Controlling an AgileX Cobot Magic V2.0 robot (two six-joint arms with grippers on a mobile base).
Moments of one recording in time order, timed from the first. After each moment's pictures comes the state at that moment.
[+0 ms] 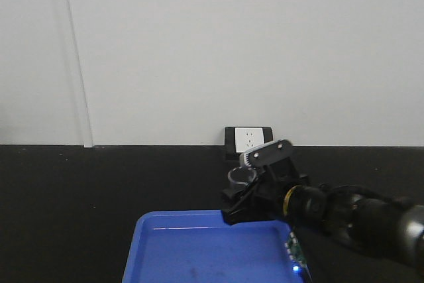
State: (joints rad) left arm -0.06 -0.02 0.03 0.11 0.39 0.02; right arm 0.37 1.76 -1.15 -0.94 -0.14 0.87
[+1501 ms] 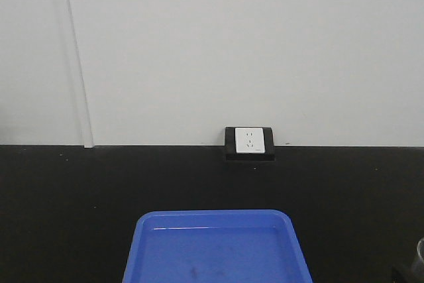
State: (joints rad) left arm -0.06 -0.02 0.03 0.11 0.39 0.02; right arm 0.37 0.63 -0.41 -0.97 0.22 0.98
